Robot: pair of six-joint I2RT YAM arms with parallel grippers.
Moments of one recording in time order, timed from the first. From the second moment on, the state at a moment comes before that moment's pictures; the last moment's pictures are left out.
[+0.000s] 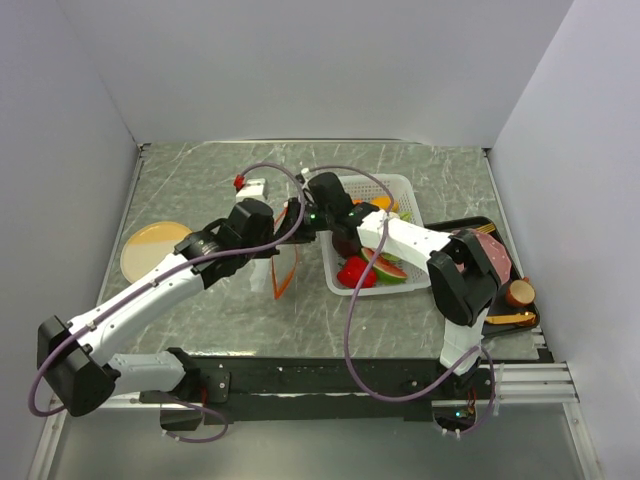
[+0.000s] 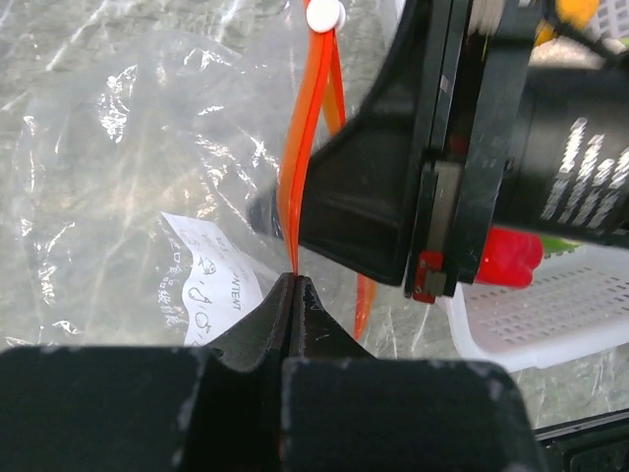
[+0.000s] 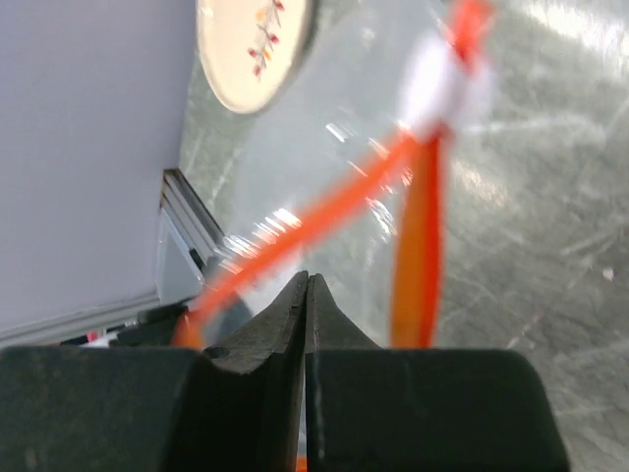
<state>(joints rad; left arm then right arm) -0.74 1.20 1.09 -0.58 -0.36 -0.62 0.72 1.85 1.36 -0.11 -0.46 0.77</state>
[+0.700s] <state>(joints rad) -0.74 1.21 1.07 -0.56 -0.34 -0.62 0.69 2.00 1.51 -0.33 -0.22 0.74</state>
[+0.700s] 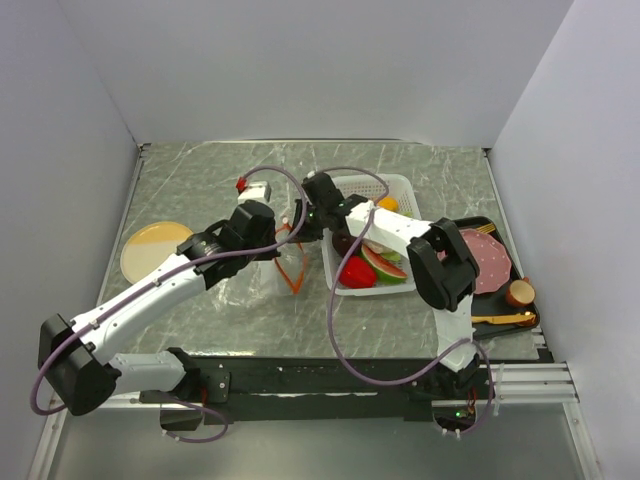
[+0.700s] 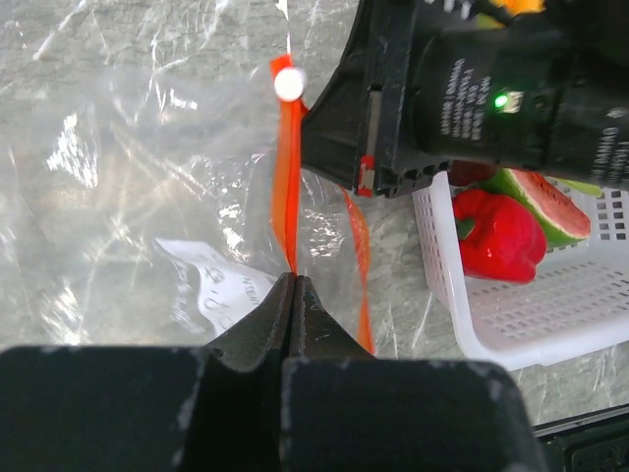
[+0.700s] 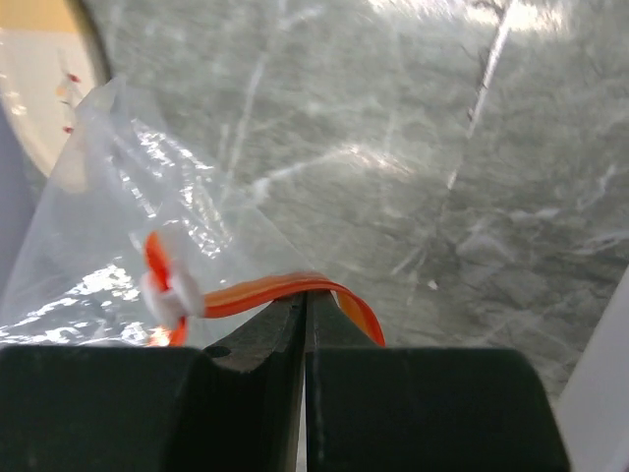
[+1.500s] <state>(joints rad) -0.74 1.25 1.05 -0.56 -0.34 -0.65 0.69 1.63 1.24 -0.14 -0.30 0.71</state>
